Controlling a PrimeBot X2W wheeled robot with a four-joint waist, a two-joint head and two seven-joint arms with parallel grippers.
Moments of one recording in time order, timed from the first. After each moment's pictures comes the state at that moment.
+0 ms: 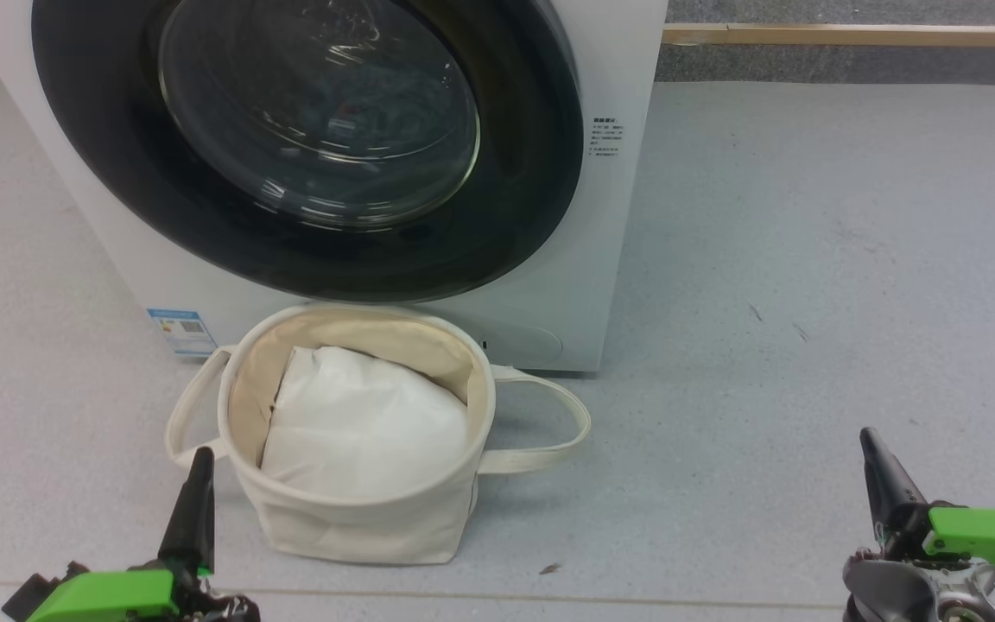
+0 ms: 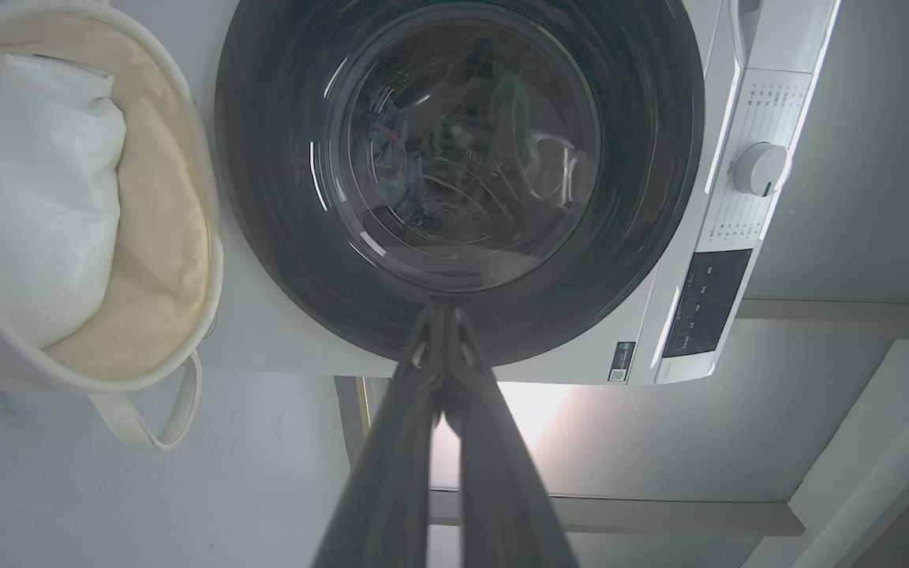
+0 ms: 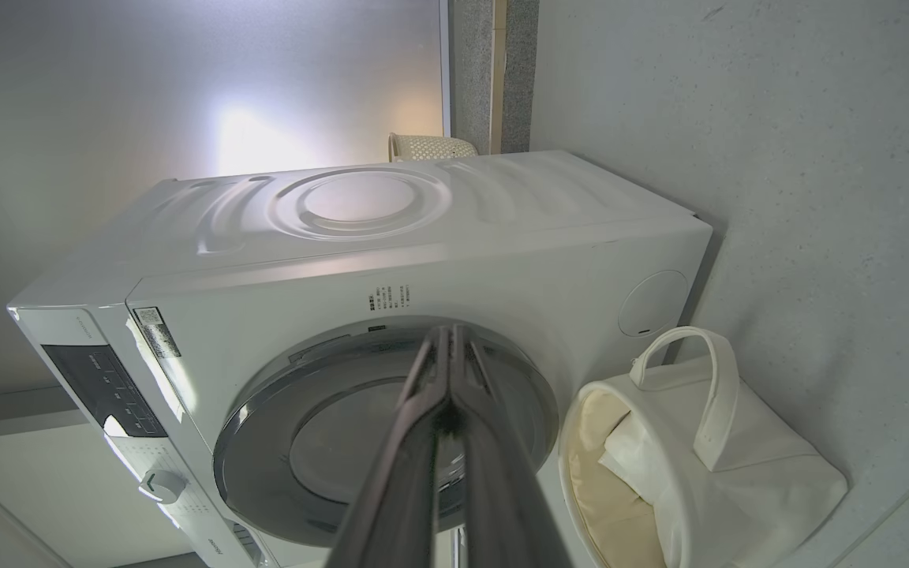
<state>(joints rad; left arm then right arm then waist) -0.08 0.05 0.08 0.28 -1.60 -0.12 0.11 -0.09 -0.05 -0.13 0.28 1.60 0.13 0.11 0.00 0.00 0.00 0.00</state>
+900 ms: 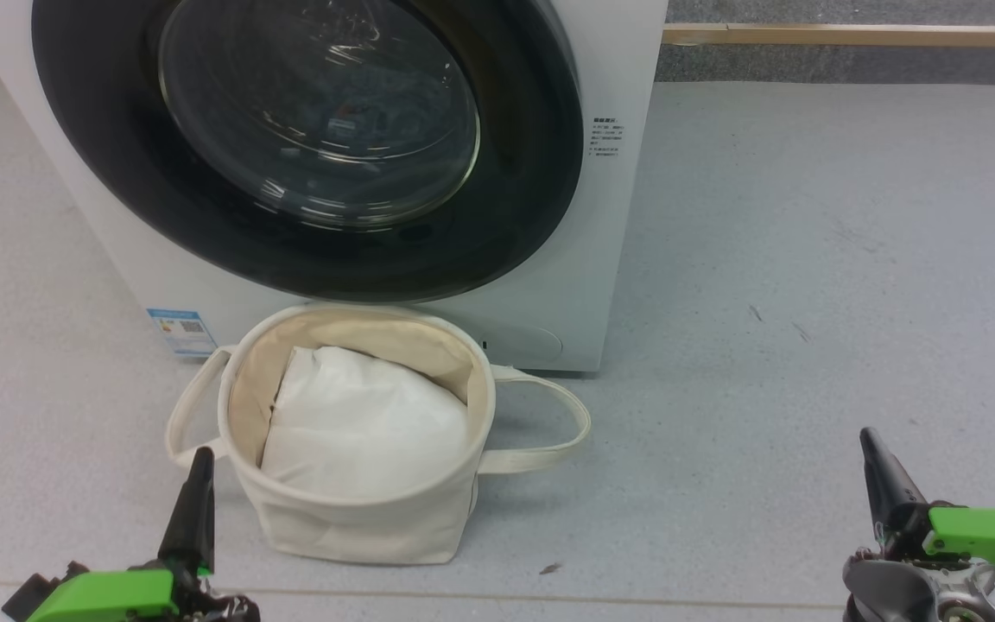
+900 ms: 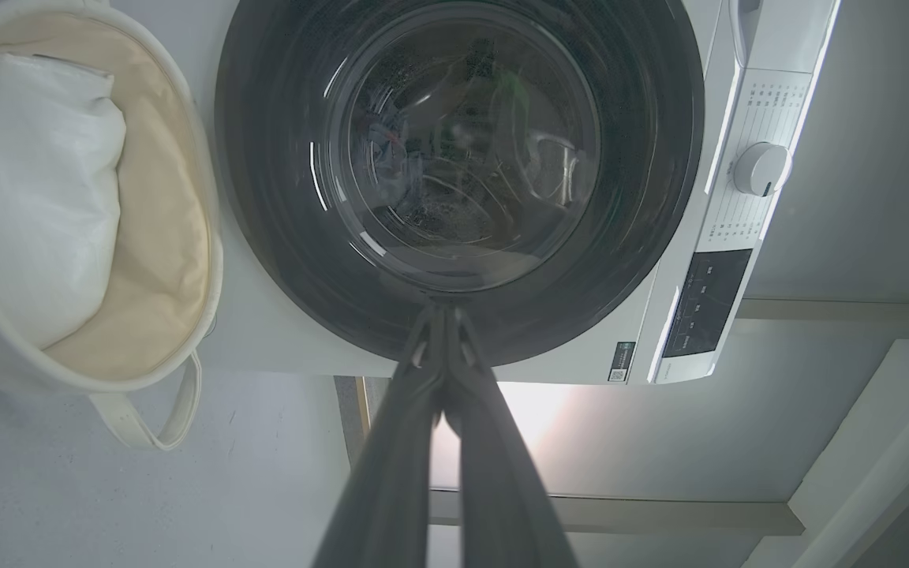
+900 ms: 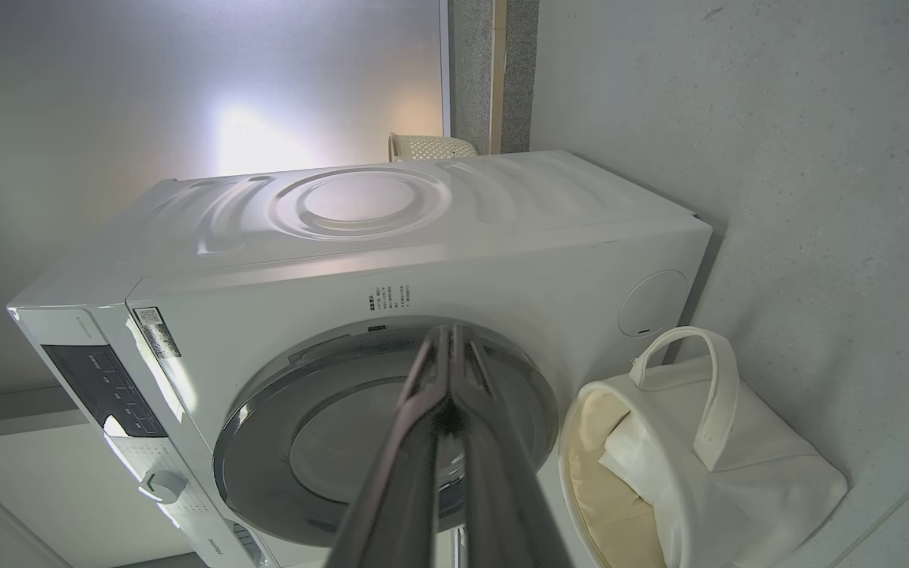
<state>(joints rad) -0.08 0.05 0.08 0.28 -1.60 -0.12 0.11 -0.09 -0.05 -0.13 0.28 1.60 0.13 0.11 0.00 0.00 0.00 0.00</state>
